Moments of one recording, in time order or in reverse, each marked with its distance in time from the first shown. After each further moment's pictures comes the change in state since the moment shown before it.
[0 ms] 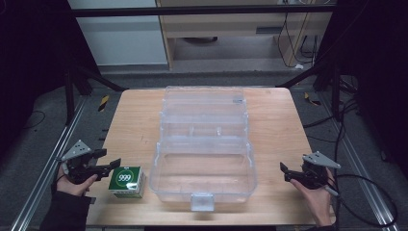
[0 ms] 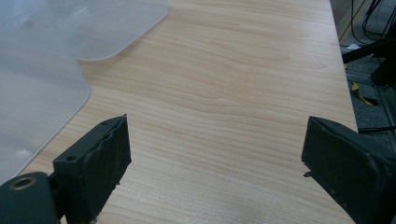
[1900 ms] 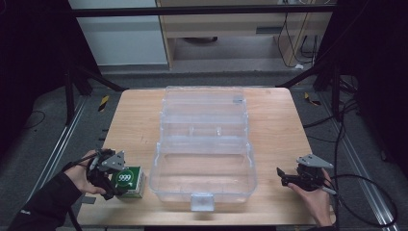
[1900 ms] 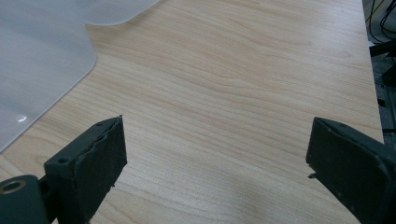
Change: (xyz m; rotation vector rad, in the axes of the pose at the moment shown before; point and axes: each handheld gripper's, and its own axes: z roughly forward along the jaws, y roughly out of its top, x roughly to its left) left arm -0.048 0.035 0.030 0.563 -0.310 0.652; right arm 0.005 -0.007 0.007 0.068 0.032 -0.079
